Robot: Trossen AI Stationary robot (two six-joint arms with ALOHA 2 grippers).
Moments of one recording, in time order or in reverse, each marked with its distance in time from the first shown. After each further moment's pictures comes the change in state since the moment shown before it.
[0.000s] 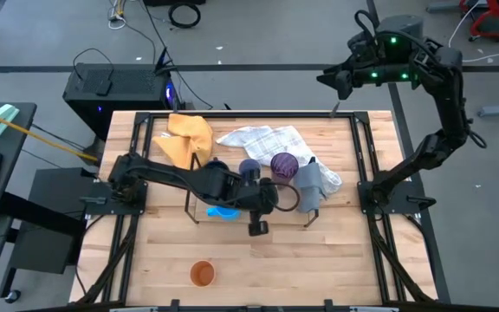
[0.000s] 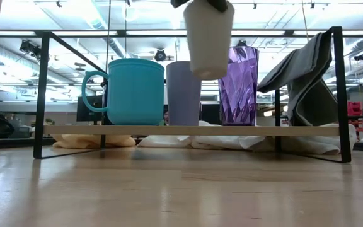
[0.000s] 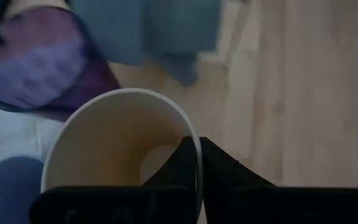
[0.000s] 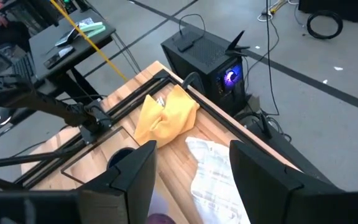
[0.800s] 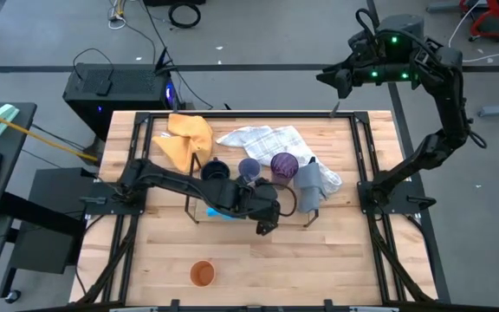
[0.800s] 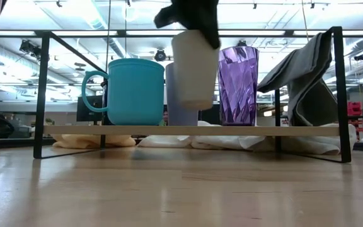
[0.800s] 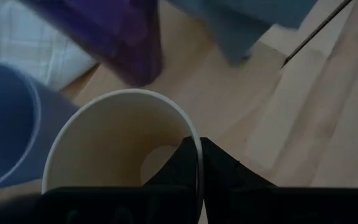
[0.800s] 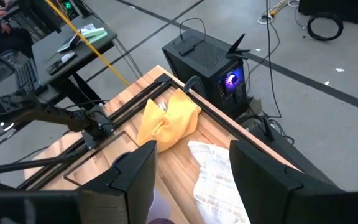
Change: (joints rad) left arm -0.031 0.092 -0.006 -0.076 -0.133 -0.395; right arm 0.000 0.000 0.000 0.017 0.000 0.018
